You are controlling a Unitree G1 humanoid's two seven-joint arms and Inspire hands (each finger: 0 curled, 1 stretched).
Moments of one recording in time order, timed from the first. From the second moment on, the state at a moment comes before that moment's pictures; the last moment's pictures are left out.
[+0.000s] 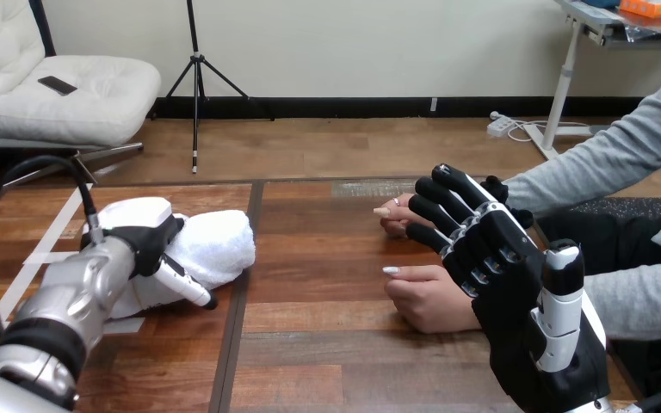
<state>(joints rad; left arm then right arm) -0.78 0.49 -0.46 1.14 0.75 -0.07 -0.11 0.30 -0.09 0.02 -0.18 0.38 -0.36 0.50</state>
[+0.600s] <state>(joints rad) -0.84 0.47 -0.47 1.13 0.74 0.00 -0.17 0.30 -0.09 0.02 -0.19 0.39 -0.38 0.50</state>
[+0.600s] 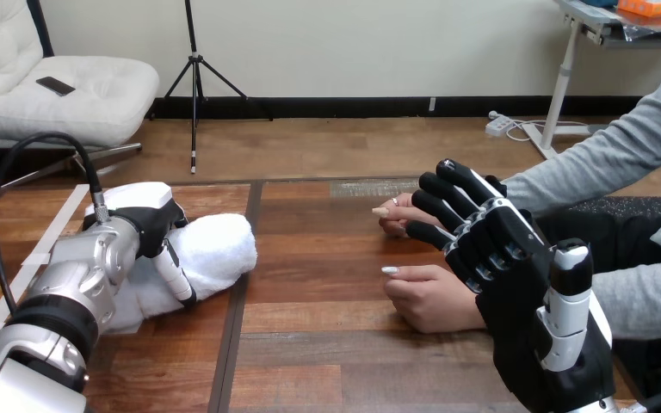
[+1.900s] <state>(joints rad) -0.80 0.48 -0.45 1.13 0.67 -0.13 -0.09 0.31 -0.09 0.02 -0.19 0.39 -0.38 0.49</state>
